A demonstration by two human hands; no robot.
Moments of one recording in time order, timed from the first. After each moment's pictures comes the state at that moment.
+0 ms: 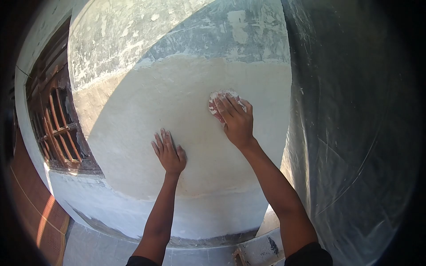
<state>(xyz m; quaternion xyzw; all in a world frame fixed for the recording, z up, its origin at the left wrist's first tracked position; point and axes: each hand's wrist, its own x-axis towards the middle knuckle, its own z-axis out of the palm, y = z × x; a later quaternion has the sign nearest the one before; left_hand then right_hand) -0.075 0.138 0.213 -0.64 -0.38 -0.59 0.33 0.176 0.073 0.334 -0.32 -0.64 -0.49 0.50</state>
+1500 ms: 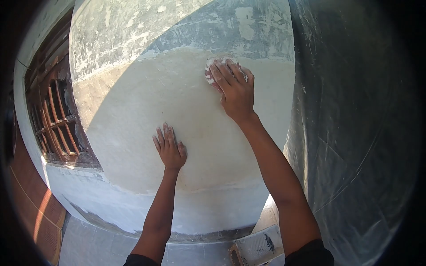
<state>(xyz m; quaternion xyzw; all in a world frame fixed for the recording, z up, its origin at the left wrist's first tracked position) -0.079 0.137 0.206 -0.63 -0.40 -0.58 0.33 0.157 0.061 0.404 -0.27 -0.62 -0.54 0.51</state>
